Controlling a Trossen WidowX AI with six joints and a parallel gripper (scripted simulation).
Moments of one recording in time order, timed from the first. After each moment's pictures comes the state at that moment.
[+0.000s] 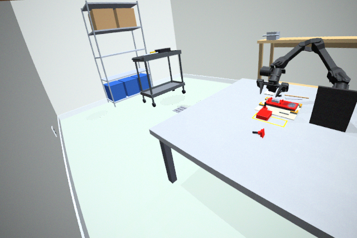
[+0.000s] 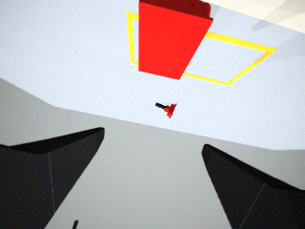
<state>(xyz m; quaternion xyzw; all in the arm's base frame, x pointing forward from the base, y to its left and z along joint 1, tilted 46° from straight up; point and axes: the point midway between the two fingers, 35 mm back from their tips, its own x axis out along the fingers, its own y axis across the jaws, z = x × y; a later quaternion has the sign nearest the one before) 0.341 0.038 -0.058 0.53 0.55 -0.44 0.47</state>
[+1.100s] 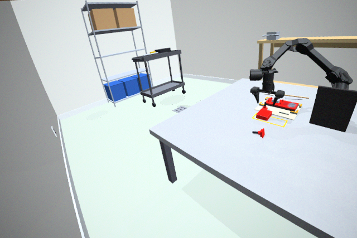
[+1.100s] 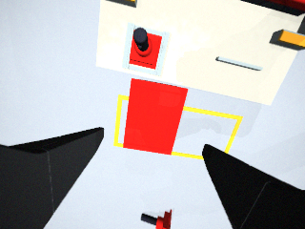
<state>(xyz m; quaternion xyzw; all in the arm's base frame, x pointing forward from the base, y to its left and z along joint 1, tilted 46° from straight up) 0.345 0.037 -0.117 0.27 0.27 -0.65 0.65</state>
